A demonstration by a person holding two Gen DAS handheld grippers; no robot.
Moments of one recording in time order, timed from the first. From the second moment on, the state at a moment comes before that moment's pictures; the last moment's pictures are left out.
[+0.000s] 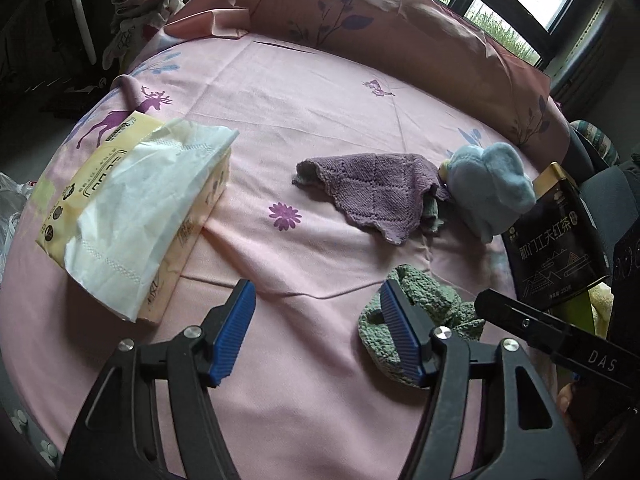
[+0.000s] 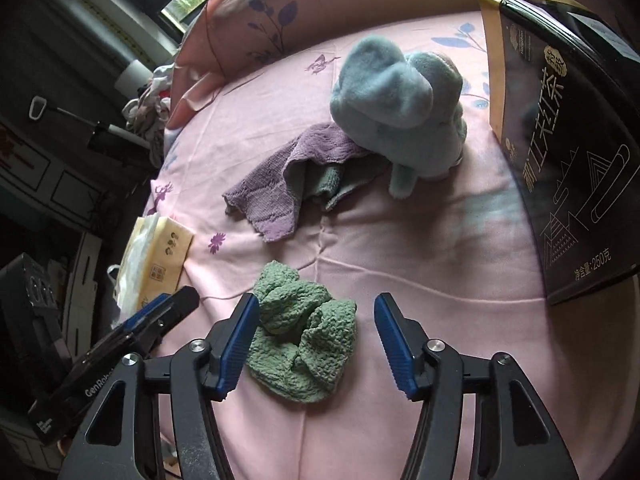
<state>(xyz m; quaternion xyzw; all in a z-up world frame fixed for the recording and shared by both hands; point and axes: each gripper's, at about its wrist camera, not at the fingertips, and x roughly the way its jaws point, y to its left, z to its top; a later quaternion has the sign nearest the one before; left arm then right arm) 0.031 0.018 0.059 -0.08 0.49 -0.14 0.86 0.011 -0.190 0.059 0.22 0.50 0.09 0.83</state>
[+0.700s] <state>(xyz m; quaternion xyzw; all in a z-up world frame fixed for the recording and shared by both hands) 0.007 -0.054 0.062 -0.06 0.49 -0.26 0.83 0.005 -0.186 0.054 0.30 0.50 0.16 0.80</state>
